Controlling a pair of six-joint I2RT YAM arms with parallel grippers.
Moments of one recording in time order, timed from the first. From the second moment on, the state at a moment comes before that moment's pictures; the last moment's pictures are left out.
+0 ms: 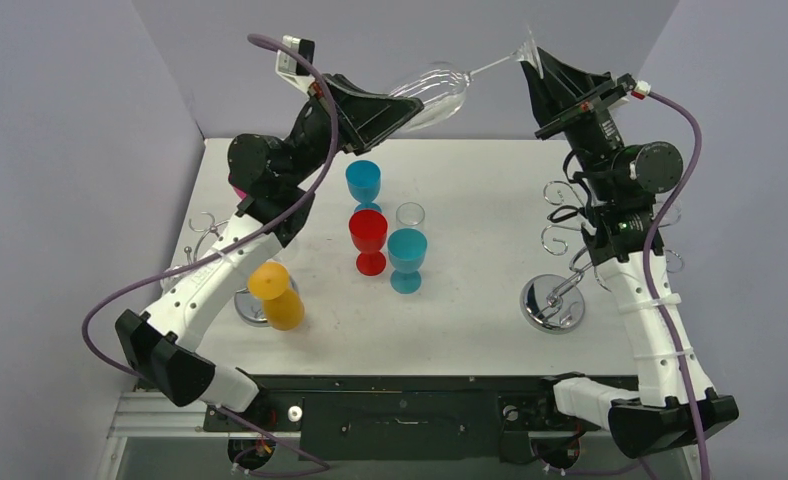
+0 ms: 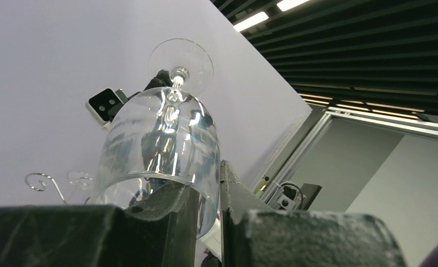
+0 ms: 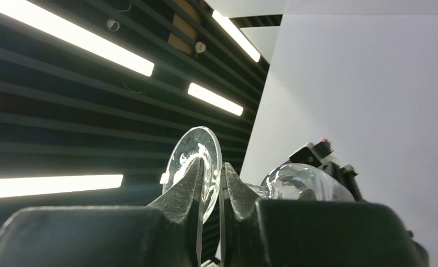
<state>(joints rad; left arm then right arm) -0.61 1.47 1.56 0.76 0.53 -1.42 0.20 1.18 1.43 0.40 -0.38 2.08</state>
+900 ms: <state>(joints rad) -0.73 1.33 1.73 -0.28 0.22 -0.81 0.20 1.07 1.60 -0.44 -0.32 1.19</state>
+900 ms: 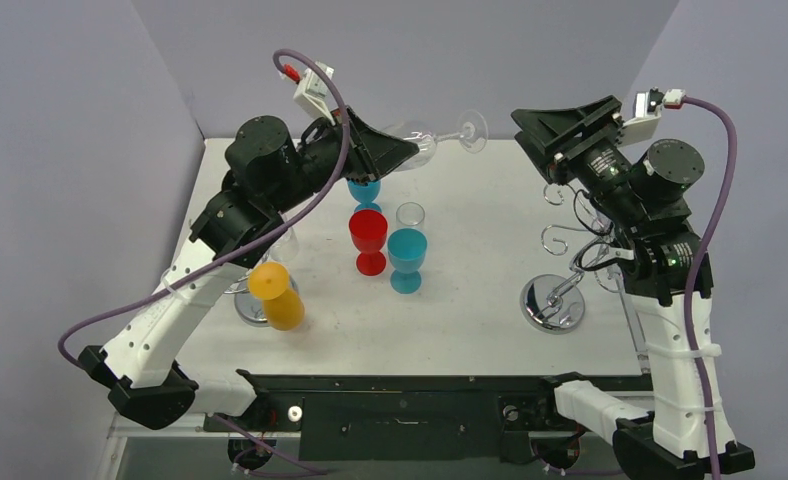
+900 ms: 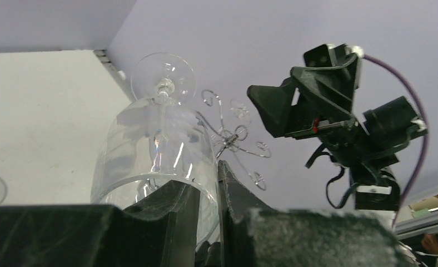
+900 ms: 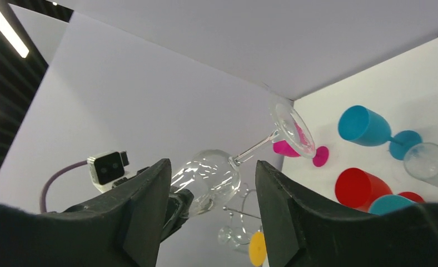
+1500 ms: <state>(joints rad) -0.89 1.22 1.79 -0.92 0.04 -0.62 0.21 1.12 1.79 -0.79 -0.09 0.82</state>
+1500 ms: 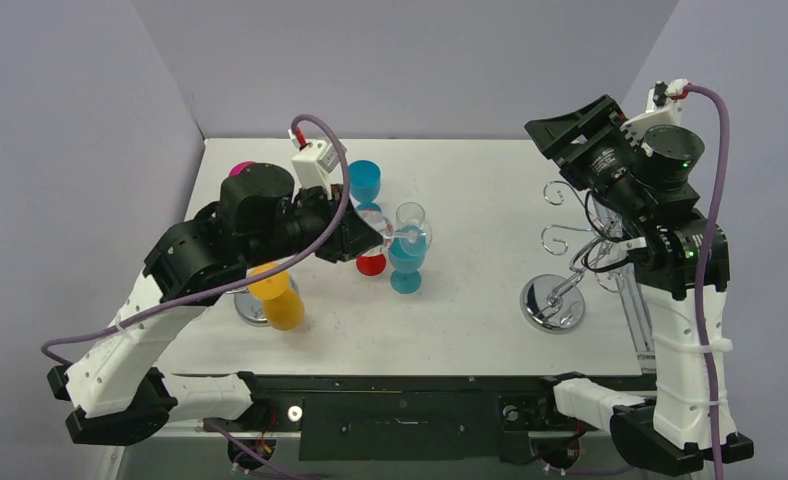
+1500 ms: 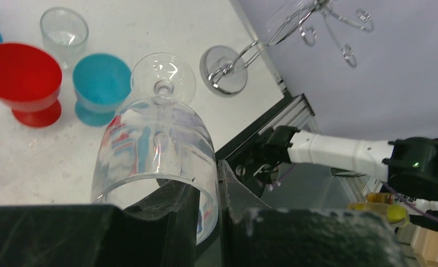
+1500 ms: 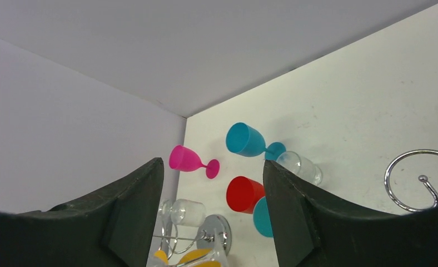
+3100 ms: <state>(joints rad) -0.90 1.52 1.39 -1.01 -0.12 -0.53 0.21 1.08 1.80 -0.87 0.11 0.73</state>
